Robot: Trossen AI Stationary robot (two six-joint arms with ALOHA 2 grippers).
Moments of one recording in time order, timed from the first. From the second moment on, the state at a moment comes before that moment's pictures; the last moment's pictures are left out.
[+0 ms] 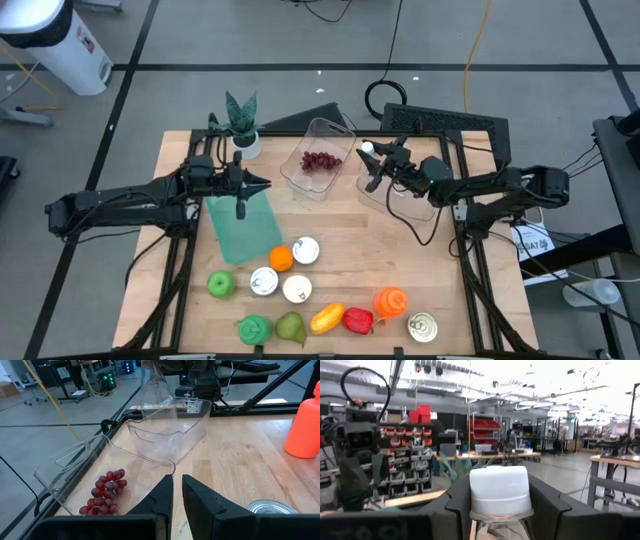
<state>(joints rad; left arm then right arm) 0.33 0.72 0.42 0.08 0.18 0.16 -0.29 1.35 0.47 1.19 0.24 -0.08</state>
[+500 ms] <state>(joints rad) 0.33 0.72 0.42 0.08 0.18 0.16 -0.29 1.34 0.46 1.16 0.23 -0.05</state>
